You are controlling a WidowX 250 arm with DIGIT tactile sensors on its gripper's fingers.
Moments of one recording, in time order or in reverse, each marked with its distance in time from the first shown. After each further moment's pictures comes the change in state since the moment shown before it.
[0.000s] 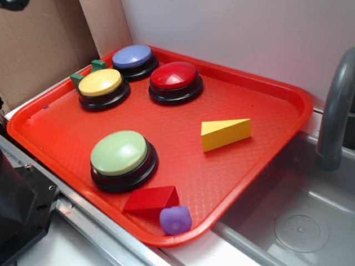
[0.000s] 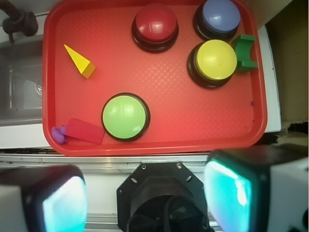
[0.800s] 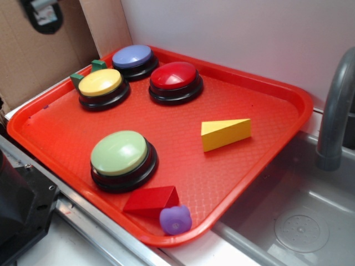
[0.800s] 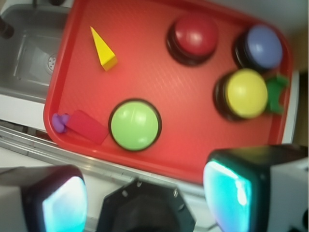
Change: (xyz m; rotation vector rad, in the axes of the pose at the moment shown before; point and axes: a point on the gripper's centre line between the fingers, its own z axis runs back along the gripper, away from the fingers) arm 0.034 -0.025 -0.028 0.007 0.012 -0.350
